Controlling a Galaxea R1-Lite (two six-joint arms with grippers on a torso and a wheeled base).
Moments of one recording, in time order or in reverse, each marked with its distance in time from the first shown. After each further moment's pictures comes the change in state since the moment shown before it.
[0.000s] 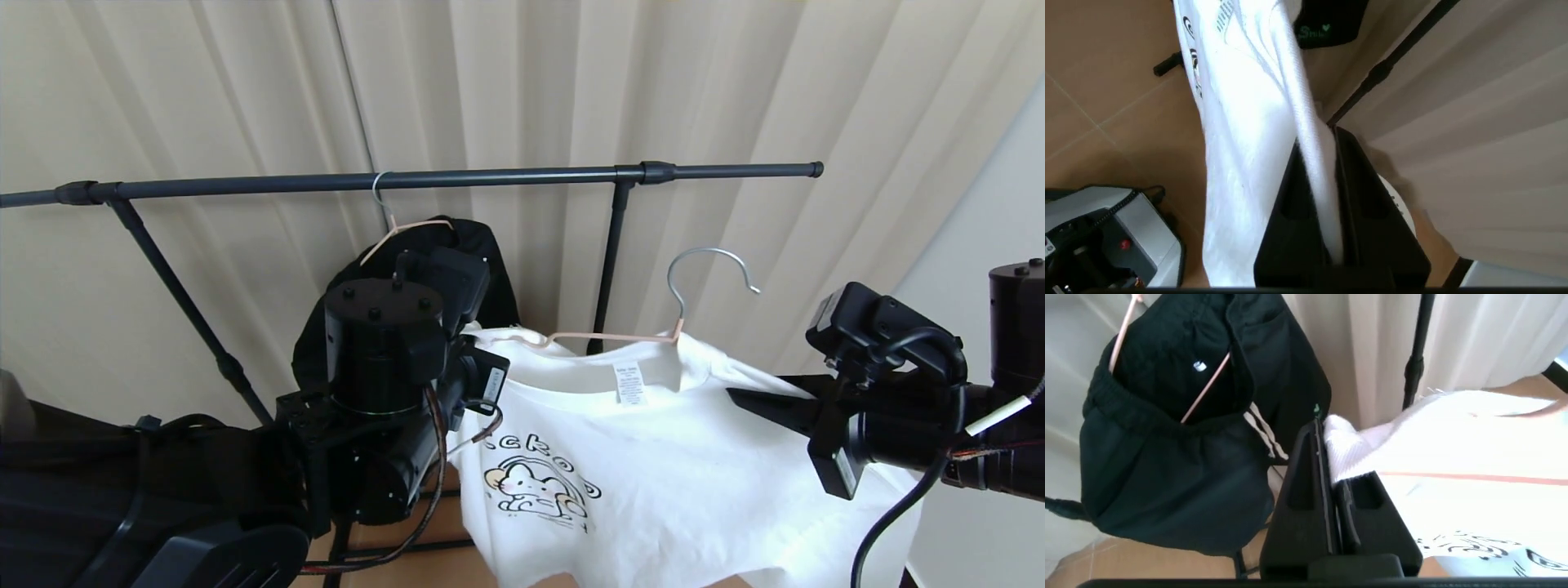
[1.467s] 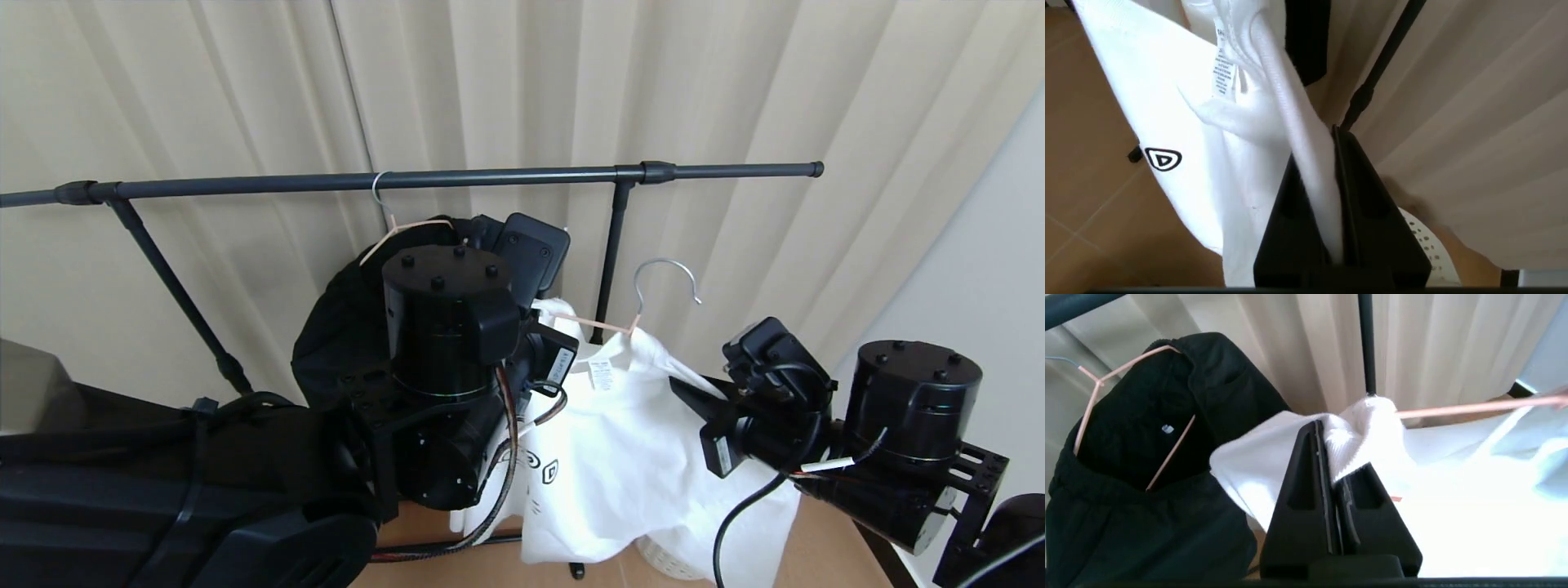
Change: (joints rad) left arm -0.101 0.051 -0.163 0.009 -0.007 0.079; right arm 0.082 0.361 0.238 -0.809 -0.219 0.209
